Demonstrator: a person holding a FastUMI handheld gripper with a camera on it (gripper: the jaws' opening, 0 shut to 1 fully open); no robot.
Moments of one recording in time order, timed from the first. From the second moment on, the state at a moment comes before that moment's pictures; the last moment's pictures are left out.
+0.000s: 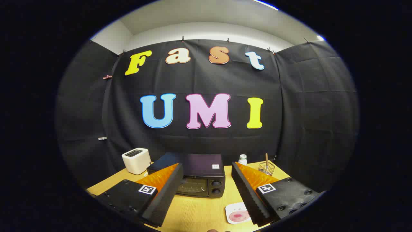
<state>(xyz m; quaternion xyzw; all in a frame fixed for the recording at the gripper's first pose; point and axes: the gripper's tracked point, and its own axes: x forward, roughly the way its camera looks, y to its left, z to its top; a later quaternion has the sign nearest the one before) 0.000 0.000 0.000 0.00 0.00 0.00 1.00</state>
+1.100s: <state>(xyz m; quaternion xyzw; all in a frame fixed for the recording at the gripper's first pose) 0.003 0.012 -0.010 0.00 0.01 0.01 1.00</state>
